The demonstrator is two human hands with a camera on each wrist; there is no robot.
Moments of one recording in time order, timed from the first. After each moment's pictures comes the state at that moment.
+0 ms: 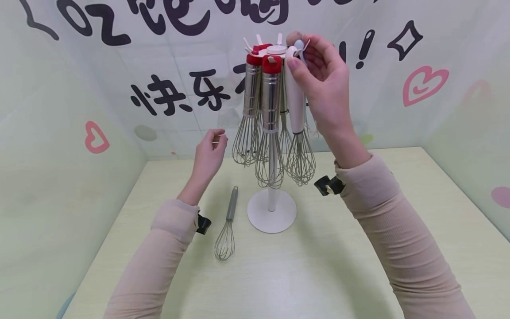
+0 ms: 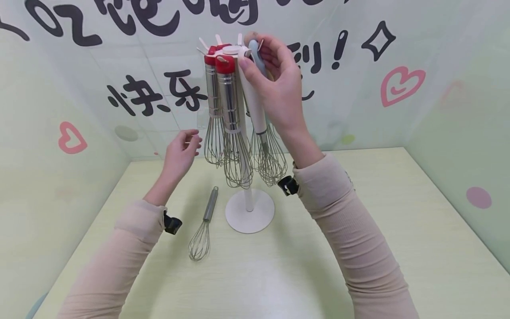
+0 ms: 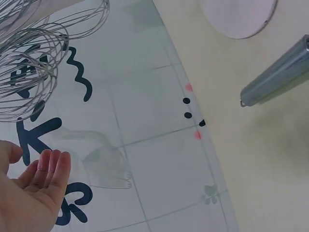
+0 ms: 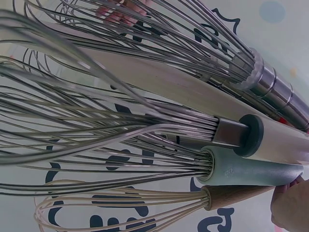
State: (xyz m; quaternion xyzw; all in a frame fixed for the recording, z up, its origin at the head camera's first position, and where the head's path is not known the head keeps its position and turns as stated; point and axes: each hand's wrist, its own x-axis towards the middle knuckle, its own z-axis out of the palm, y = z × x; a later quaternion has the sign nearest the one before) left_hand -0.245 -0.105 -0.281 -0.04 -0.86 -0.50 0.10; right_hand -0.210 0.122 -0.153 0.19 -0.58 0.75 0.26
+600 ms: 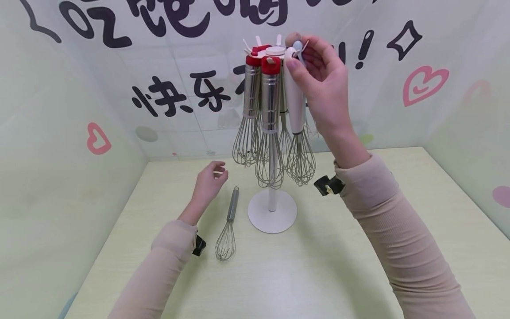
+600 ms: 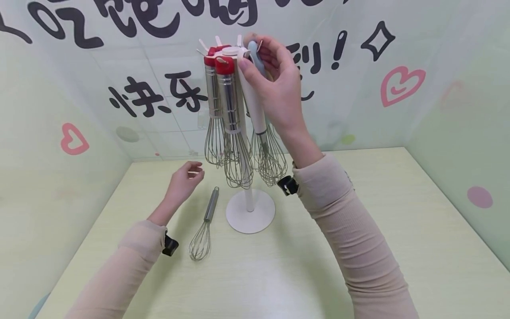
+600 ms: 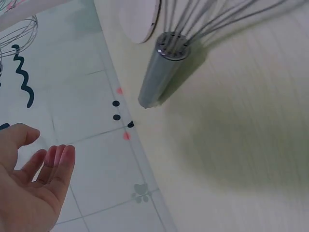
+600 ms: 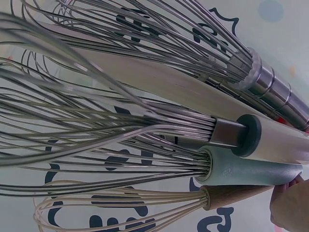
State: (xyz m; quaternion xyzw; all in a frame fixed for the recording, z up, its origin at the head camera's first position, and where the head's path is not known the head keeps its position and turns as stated) left_hand -0.233 -0.129 -0.348 -0.02 -0.90 -0.43 0.02; right_hand -0.208 0.122 -0.152 0.19 -0.58 0.75 0.25
